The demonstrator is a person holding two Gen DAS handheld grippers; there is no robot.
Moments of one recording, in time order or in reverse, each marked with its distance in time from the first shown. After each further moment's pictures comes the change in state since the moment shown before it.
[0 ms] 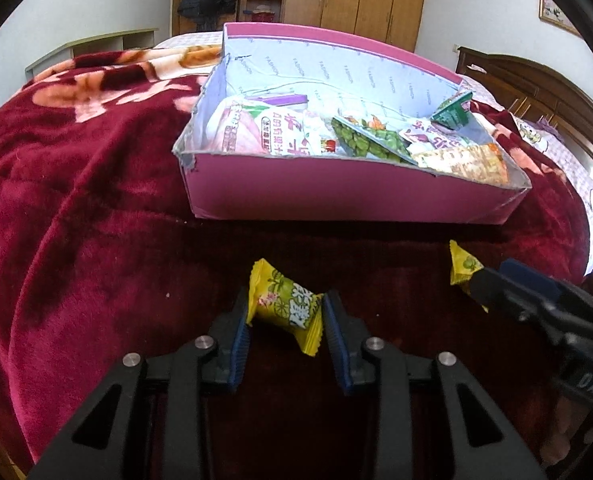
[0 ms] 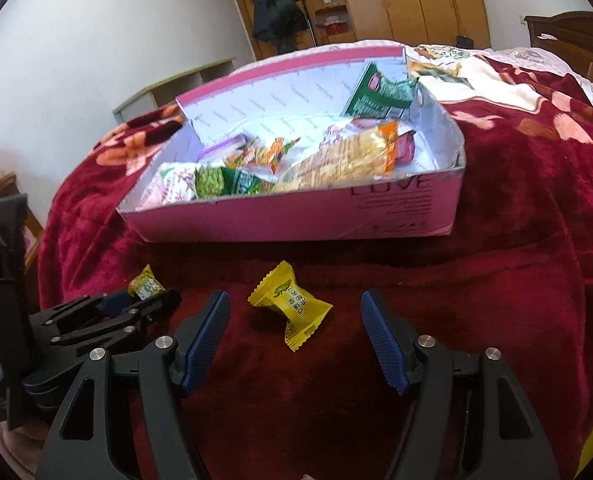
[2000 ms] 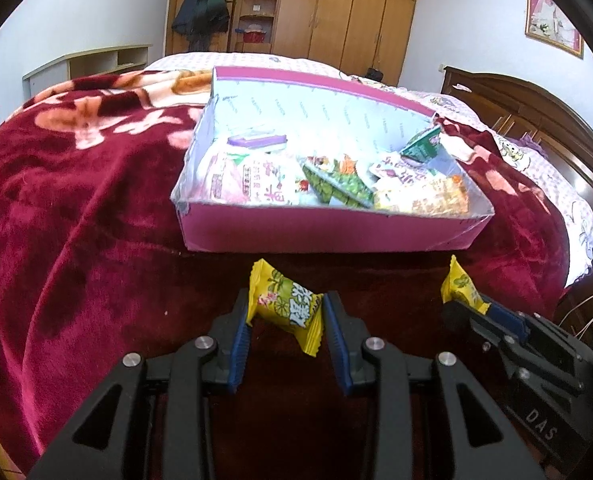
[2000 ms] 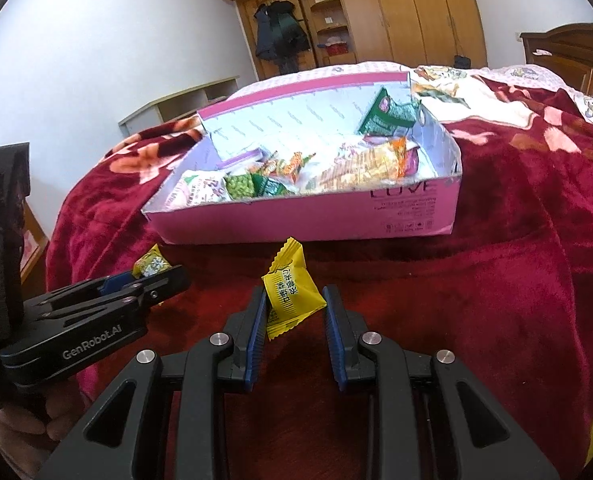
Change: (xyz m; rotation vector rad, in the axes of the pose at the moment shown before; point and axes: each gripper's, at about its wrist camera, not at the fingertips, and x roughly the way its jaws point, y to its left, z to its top) left arm -0.034 -0.010 0.012 0.002 -0.081 -0.050; right arm -0.029 0.020 -0.012 -0.016 -0.103 0.013
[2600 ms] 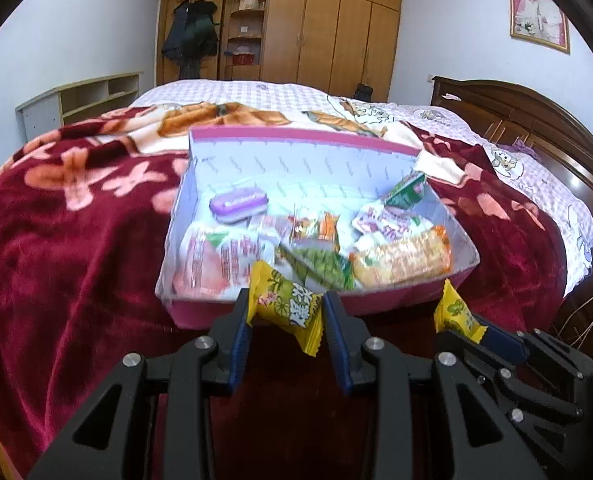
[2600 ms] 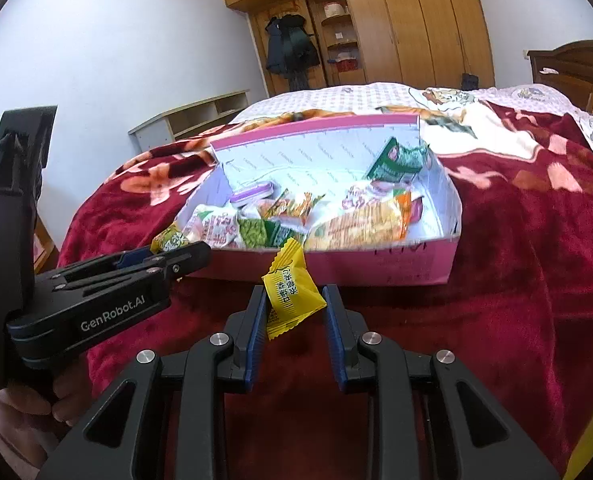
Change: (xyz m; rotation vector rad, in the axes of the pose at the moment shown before) left arm -0.007 -0.018 0.045 0.056 -0.074 0.000; right arm -0.012 0.003 0.029 -0.033 -0.048 0.012
